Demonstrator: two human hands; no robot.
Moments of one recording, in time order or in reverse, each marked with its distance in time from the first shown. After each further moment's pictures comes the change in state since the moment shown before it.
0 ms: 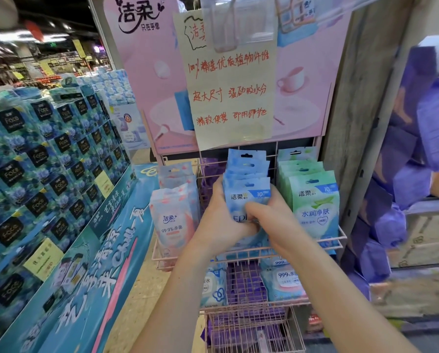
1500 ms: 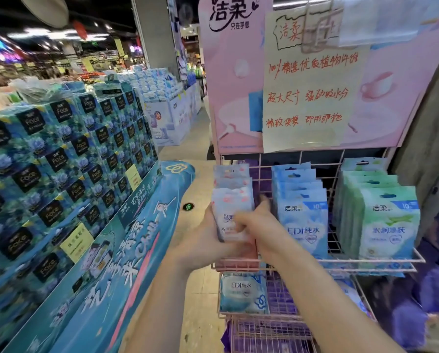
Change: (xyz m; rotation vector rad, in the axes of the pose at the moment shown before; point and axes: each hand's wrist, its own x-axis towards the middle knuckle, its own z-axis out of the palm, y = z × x) left_hand -0.036 -0.059 -0.125 0.159 -0.062 -0.132; right_hand -0.002 -0.005 0.128 -0.028 -0.087 0.230
